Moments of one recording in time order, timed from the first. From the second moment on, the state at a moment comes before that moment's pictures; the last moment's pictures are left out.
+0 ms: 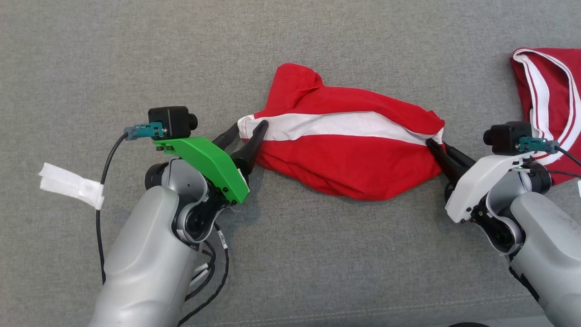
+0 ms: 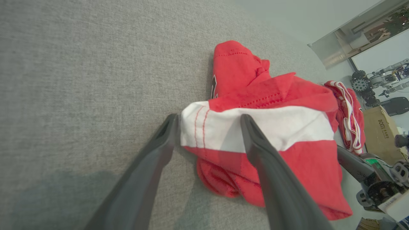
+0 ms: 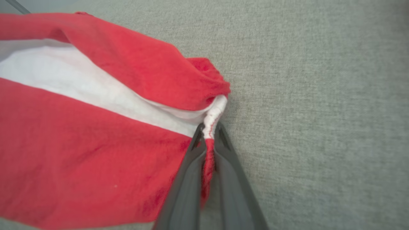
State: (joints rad) left arm -0.62 0.07 -0.40 0.53 -0.80 -0.13 0.22; right arm -0.56 -0.44 0.53 0.50 0.79 0.13 0.02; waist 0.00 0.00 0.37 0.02
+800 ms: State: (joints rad) left arm -0.63 0.18 -0.51 0.35 -0.90 -0.13 0.20; right arm -0.57 -0.52 0.54 0.40 0.84 0.13 -0.04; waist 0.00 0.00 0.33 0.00
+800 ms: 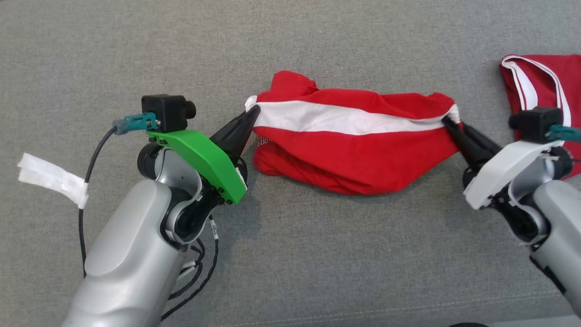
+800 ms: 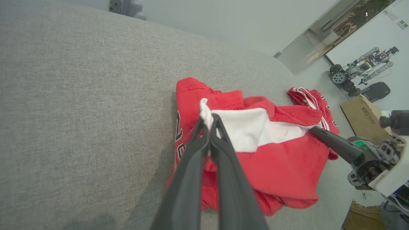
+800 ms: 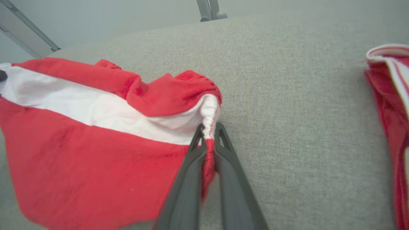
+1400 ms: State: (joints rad) left arm -1.36 0.29 -0.31 0.36 -0.75 0.01 0.16; right arm -1.32 -0.25 0.05 0.36 0.48 0.13 0.12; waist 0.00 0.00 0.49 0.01
